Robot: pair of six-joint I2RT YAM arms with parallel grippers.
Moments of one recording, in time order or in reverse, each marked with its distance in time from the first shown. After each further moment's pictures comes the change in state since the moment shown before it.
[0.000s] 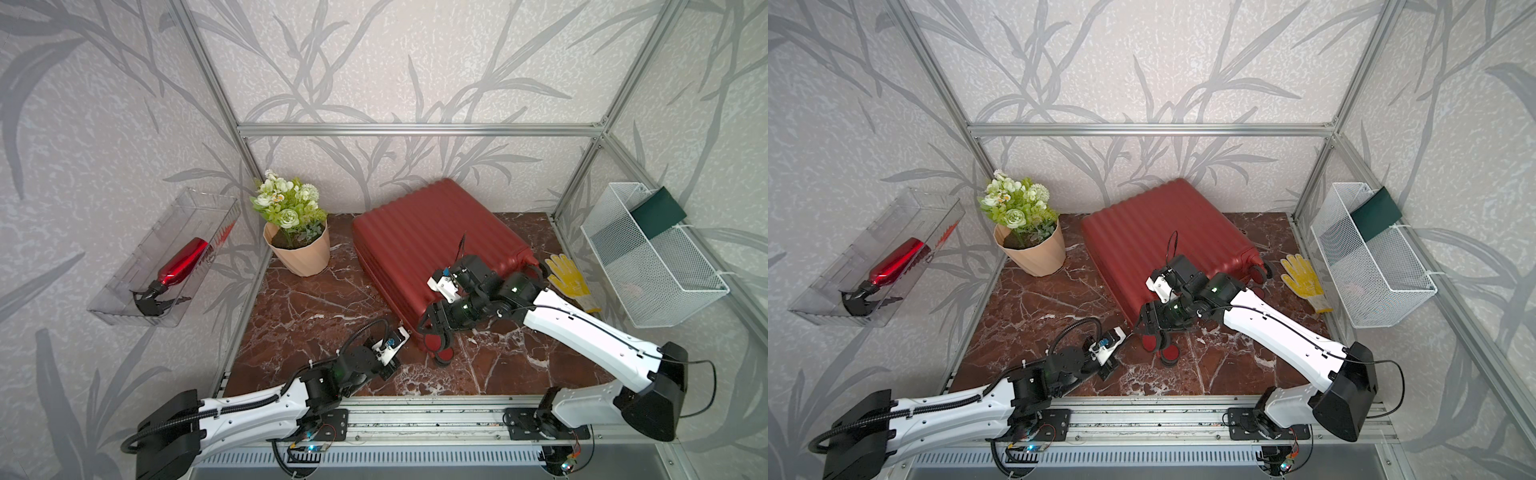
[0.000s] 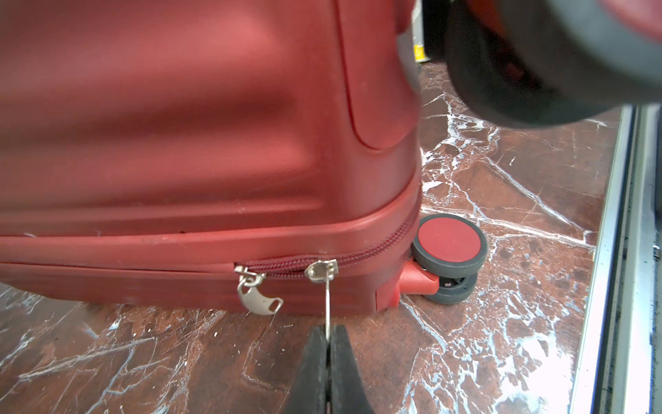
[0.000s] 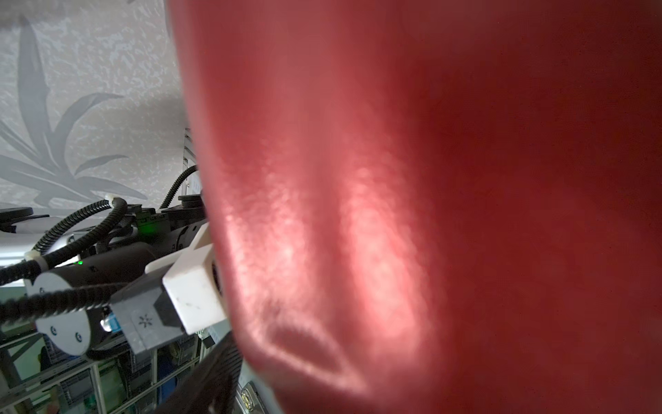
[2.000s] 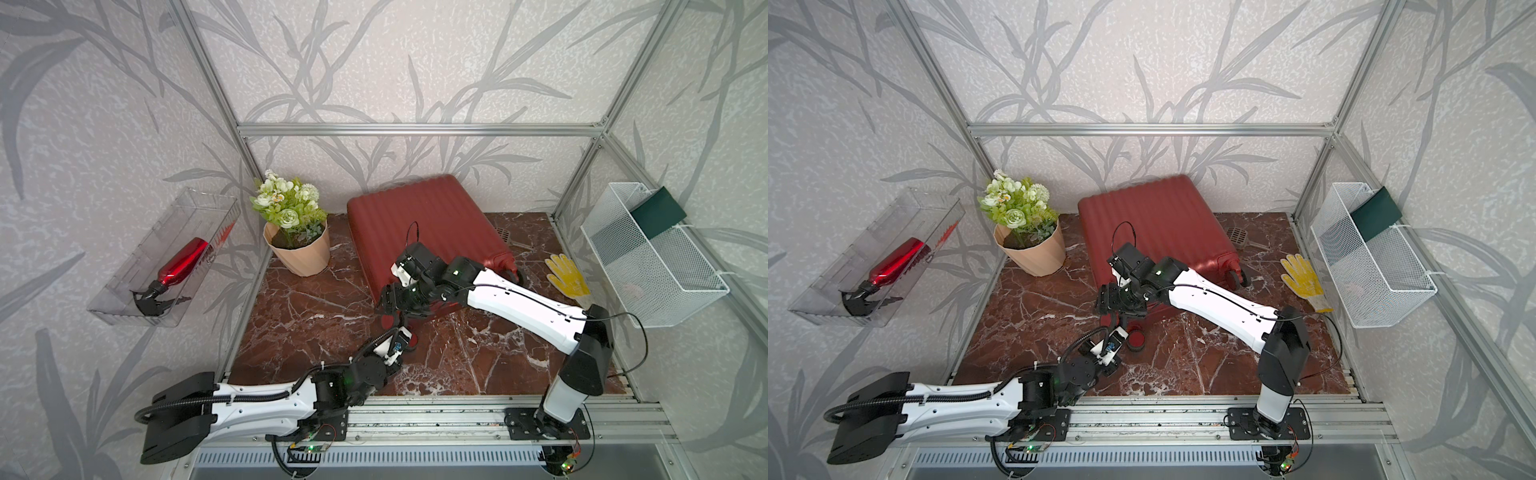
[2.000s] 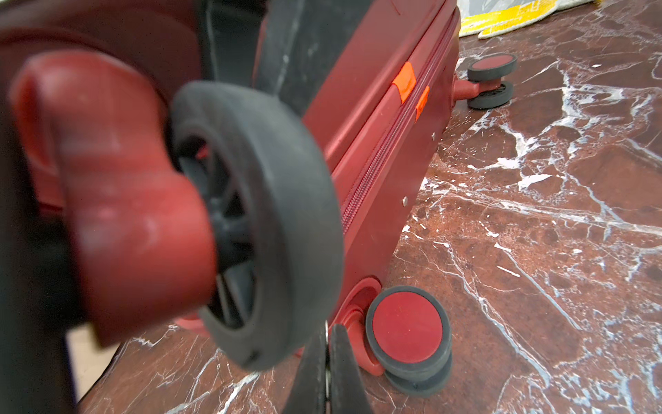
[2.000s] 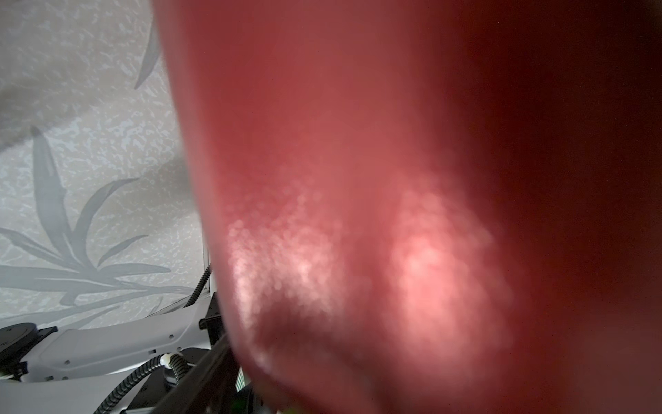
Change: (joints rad) left arm -0.158 0.127 0.038 0.051 -0.437 0.062; right arm 0.126 0.383 0.410 0.013 0.154 0.222
